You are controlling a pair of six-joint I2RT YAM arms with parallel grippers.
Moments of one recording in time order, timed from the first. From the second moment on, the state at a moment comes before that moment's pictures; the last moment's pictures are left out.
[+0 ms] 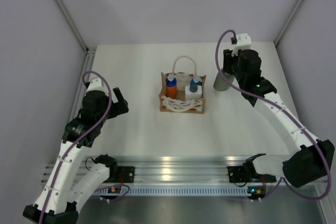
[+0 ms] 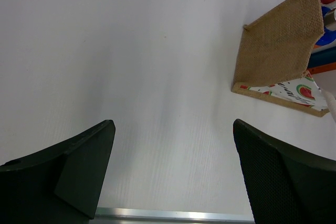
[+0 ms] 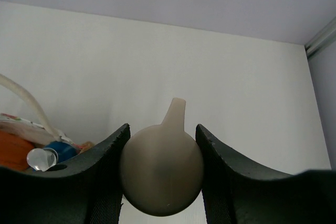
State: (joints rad) left arm -0.29 0.72 0.92 -0.78 -0.22 -0.47; right arm 0.36 1.24 1.19 -0.18 0.28 -0.03
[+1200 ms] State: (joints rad) left arm -0.29 0.72 0.92 -0.78 -0.23 -0.47; right arm 0.35 1.09 0.83 0.15 0.20 0.05
